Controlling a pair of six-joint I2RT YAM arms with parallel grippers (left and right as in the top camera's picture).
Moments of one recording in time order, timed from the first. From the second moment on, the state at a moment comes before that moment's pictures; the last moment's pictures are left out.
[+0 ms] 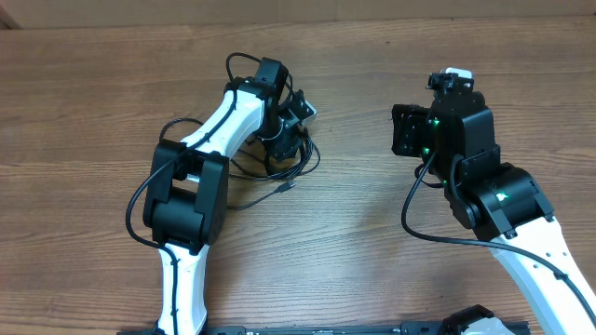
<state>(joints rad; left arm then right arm) -0.33 2.23 1.67 -0.85 0.19 0.56 0.37 1.18 1.17 -0.61 0.13 0.46</state>
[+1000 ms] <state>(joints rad) -0.33 2.11 2.01 -1.06 0.30 0.18 0.37 1.24 1.17 -0.69 -0.12 0.39</state>
